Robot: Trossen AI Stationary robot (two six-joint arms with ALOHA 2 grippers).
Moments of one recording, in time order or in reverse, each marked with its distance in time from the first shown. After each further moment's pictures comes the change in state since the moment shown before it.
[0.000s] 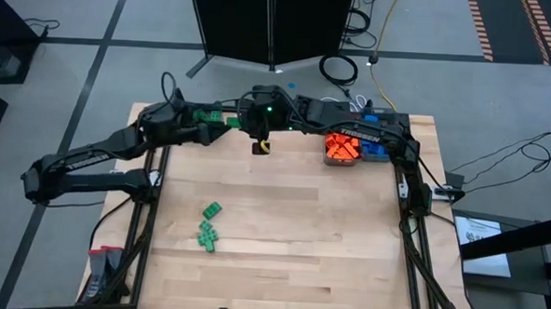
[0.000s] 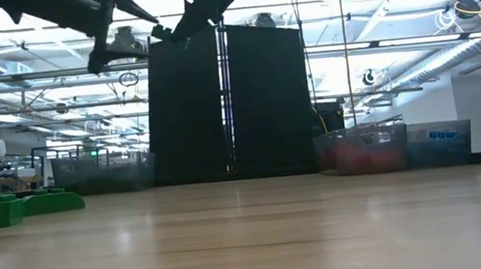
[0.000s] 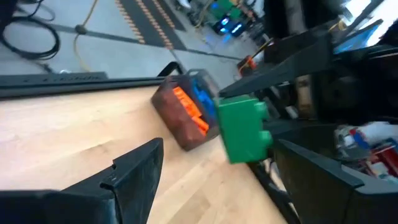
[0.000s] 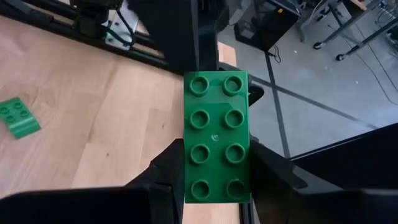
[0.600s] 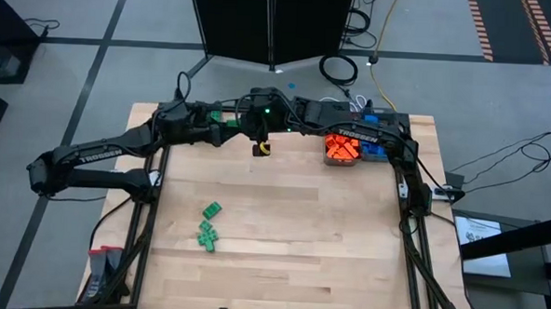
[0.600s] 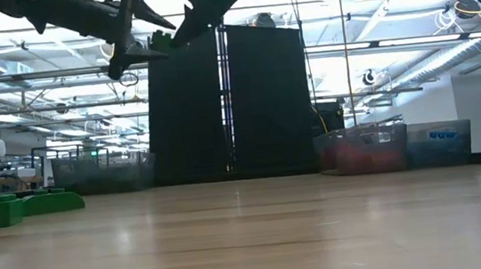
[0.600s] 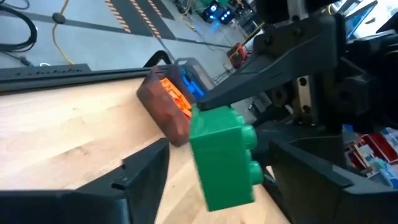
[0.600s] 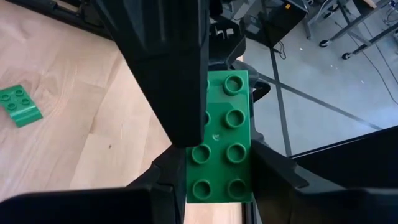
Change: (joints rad) left arm 0.000 0.148 0.000 0.144 0.070 0.019; right arm 0.002 0.014 0.000 -0.012 -0.004 -0.037
